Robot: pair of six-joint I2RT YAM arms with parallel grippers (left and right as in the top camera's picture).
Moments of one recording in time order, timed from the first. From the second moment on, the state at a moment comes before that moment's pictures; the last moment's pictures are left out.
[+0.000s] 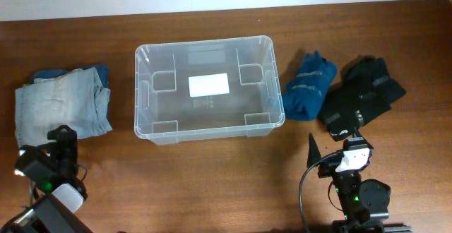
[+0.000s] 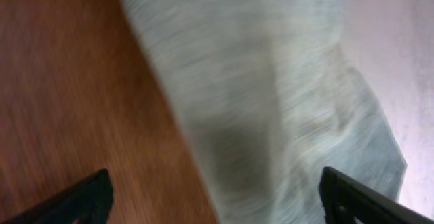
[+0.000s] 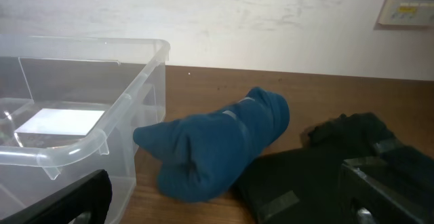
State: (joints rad) left arm 0.72 1.55 0.43 0.48 0.27 -0.89; right arm -0.02 0.01 0.05 -0.15 -0.10 -0.03
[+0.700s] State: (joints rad) left arm 0.72 1.75 0.42 0.88 0.21 -0.97; right arm -0.02 0.01 0.05 -0.15 -0.10 -0.03
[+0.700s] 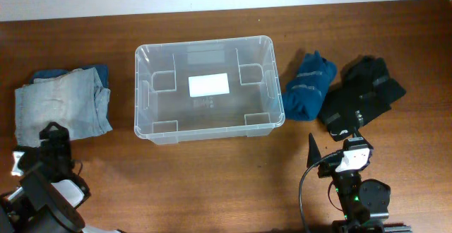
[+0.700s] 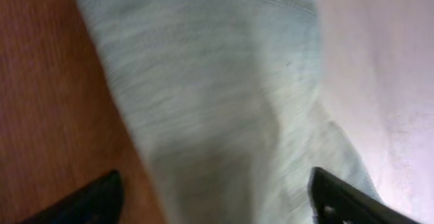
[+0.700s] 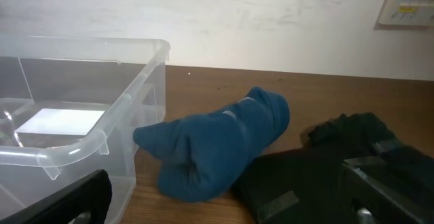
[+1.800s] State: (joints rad) left arm 0.73 1.53 0.65 1.08 0.83 -1.07; right arm -0.02 0.01 0.05 -0.15 -0.10 -0.03
